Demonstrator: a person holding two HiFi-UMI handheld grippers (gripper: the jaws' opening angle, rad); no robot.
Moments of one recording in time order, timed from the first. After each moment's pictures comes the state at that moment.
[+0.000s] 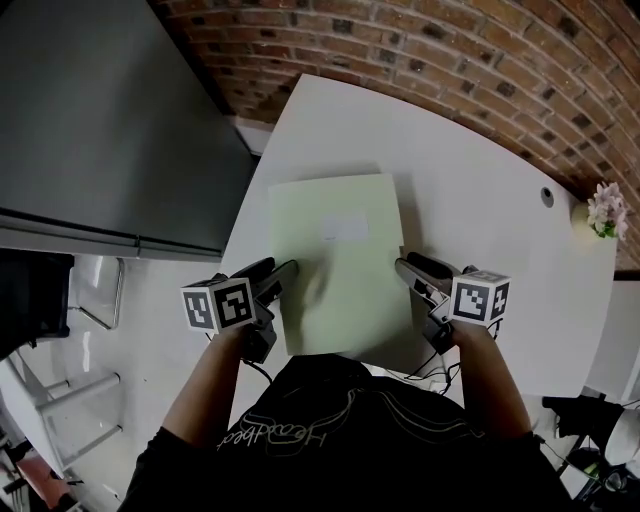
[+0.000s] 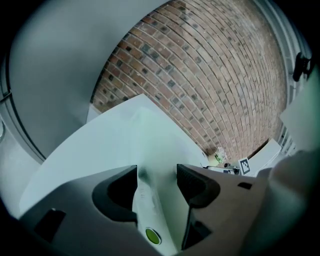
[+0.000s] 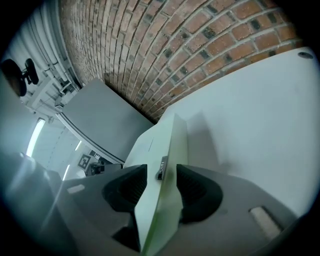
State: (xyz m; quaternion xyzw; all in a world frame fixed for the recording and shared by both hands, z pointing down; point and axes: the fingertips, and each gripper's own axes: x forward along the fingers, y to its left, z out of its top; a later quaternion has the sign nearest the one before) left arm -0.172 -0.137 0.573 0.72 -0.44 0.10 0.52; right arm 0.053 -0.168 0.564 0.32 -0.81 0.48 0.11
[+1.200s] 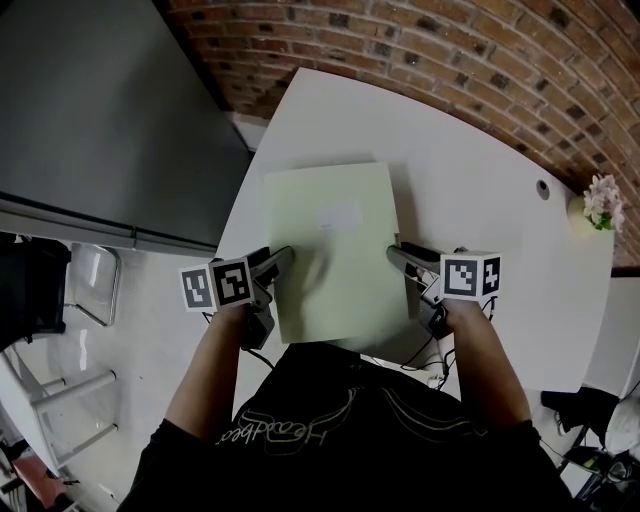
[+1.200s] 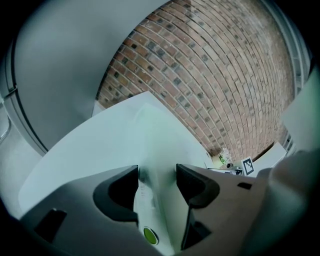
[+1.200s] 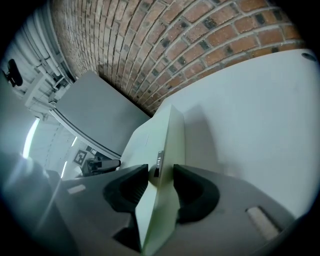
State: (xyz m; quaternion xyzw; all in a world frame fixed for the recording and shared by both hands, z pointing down) left arm -0.174 -0.136 0.583 0.69 -0.46 0.11 0.54; right arm 0.045 -0.164 0.576 0.31 -0.79 0.51 0.15
